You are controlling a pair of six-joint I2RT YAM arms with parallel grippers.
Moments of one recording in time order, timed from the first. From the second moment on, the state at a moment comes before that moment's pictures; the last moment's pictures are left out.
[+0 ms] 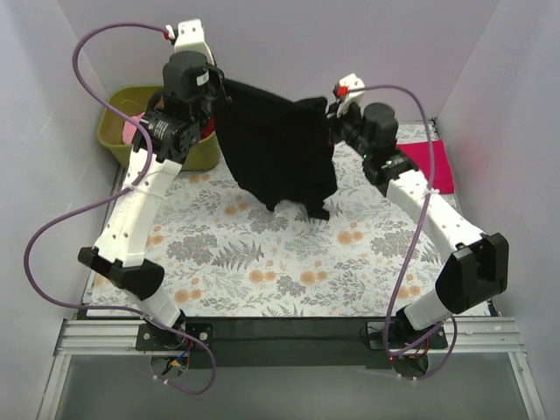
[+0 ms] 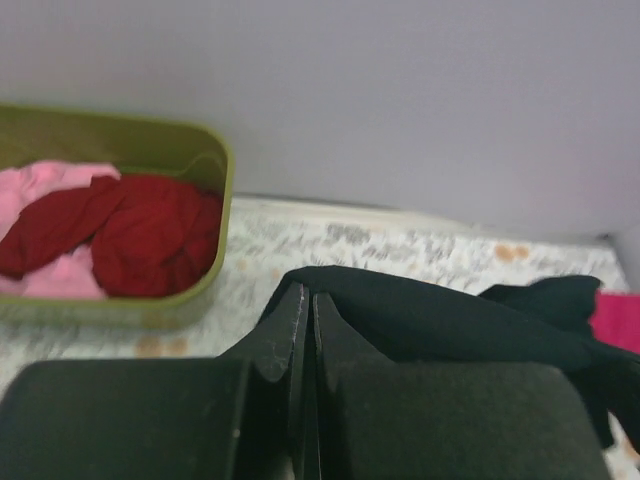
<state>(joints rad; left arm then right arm) -0.50 1.63 2.15 -0.73 -0.46 -0.27 0.46 1.51 1.31 0.14 -0.15 -0.05</state>
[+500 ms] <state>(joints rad) -0.46 1.14 1.50 -0.62 -0.32 -0.40 0.48 1.27 1.33 -0.29 -0.28 -0.24</state>
